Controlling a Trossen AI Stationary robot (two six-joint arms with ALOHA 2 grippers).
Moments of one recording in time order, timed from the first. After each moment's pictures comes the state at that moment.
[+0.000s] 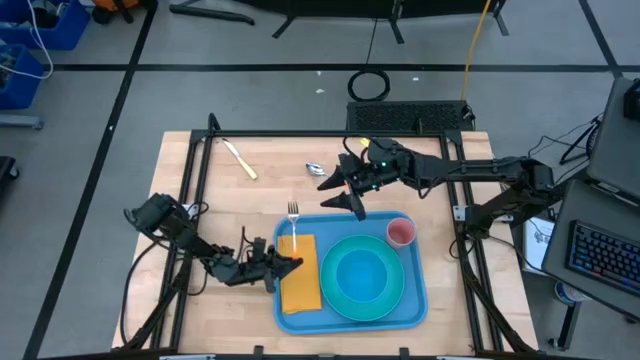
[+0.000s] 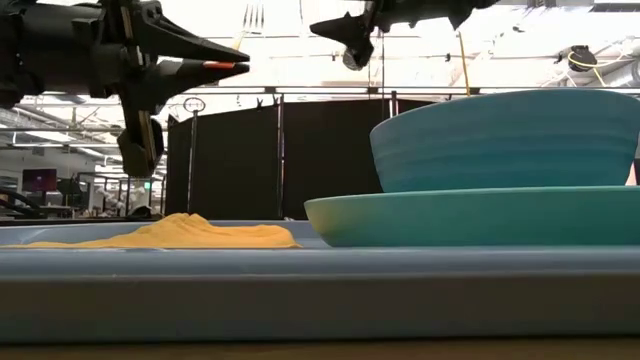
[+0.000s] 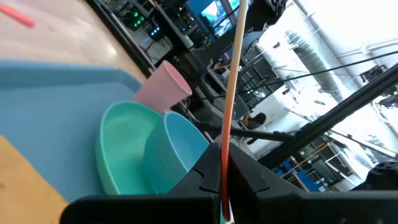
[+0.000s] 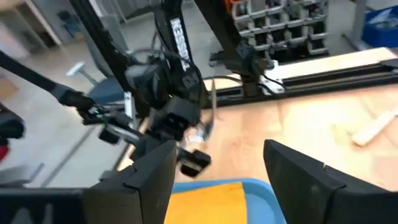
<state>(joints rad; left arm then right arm) -0.63 1.90 0.49 1.52 -0.81 -0.86 -0.17 1.46 1.11 0.08 -0.44 0.19</state>
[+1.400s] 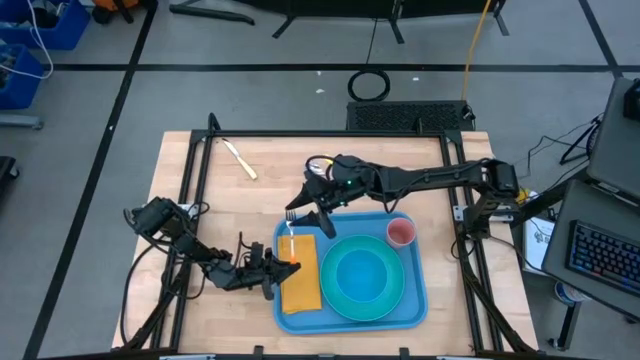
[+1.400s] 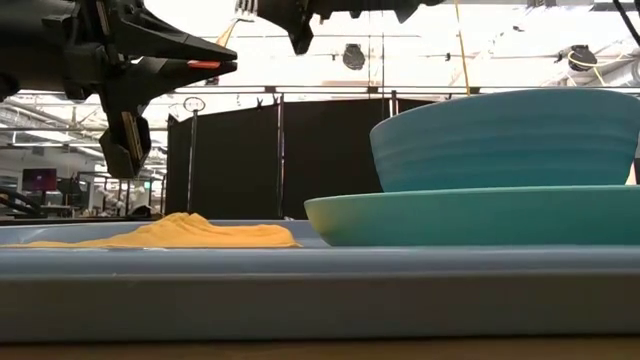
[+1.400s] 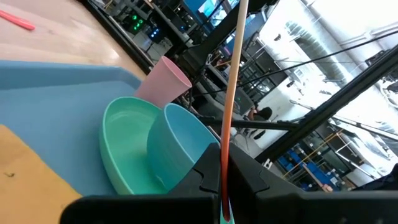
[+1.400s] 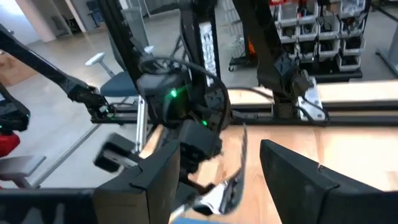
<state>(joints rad) -0.68 1.92 0.50 1.54 -0.86 -0.78 -0.06 1.75 1.36 0.16 -0.42 0.15</state>
